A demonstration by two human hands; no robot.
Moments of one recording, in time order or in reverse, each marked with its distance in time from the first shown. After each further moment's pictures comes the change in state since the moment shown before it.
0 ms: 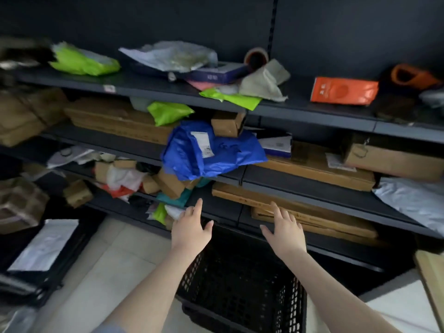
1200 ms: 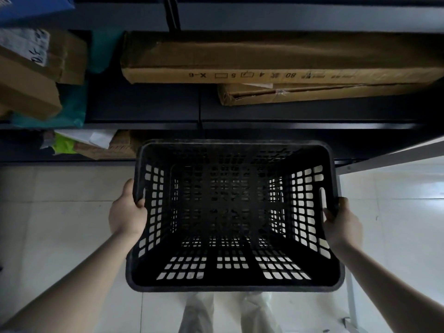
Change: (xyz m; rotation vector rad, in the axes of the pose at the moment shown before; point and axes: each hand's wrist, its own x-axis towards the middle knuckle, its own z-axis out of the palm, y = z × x) left_hand 0.134 -0.161 0.327 -0.057 -0.278 -0.185; right_hand -0.007 0.217 0.319 0.100 -0.076 0.875
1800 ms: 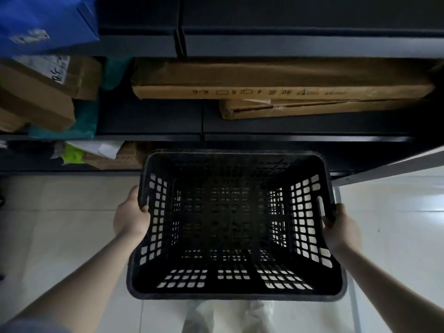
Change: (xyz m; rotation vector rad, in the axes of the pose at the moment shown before) left_hand 0.005 0.003 -0.006 0.035 -0.038 -0.029; right_hand 0.005 -0.005 -0.010 0.017 -0.044 -0.002
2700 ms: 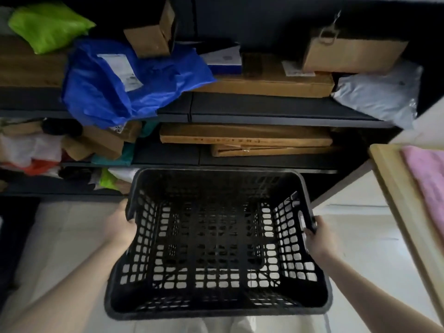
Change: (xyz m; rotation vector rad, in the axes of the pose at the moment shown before) left_hand -0.188 0.015 -0.158 -0.072 0.145 0.048; right_hand -0.157 0.039 -0.177 0.246 0.017 -0.138
